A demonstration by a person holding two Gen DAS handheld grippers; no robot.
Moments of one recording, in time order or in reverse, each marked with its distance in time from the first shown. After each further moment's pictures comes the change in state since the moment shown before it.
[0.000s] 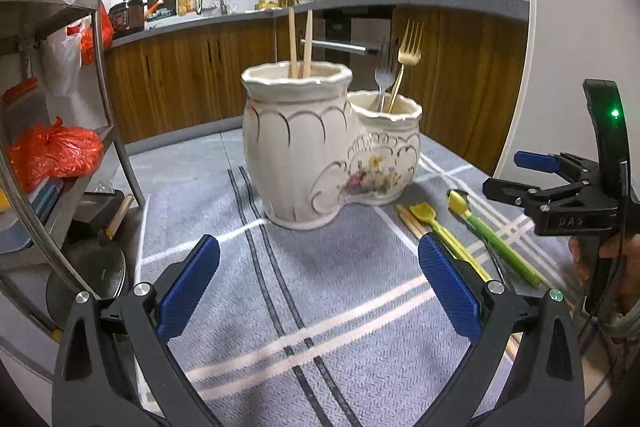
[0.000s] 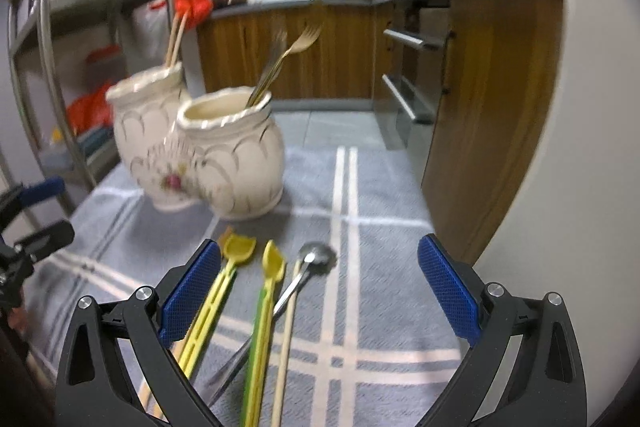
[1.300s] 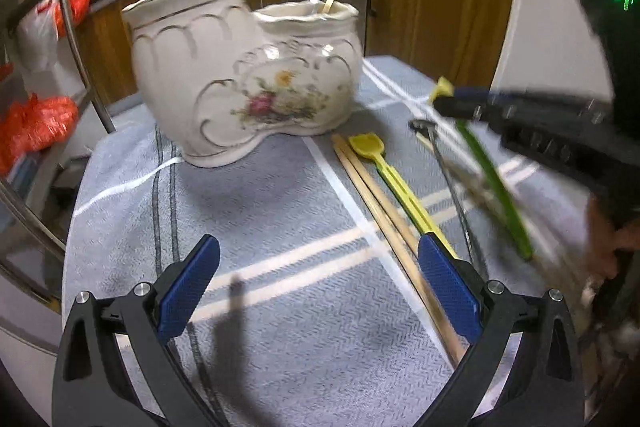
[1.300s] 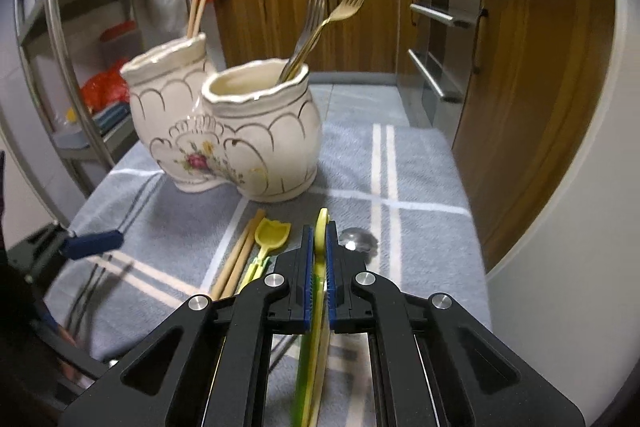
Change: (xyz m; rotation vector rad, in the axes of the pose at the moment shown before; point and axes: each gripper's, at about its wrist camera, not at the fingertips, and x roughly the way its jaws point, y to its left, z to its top) left arm 0.044 -0.079 -0.016 0.055 0.244 0.035; right arm 0.004 0.005 0.010 0.008 0.069 0.086
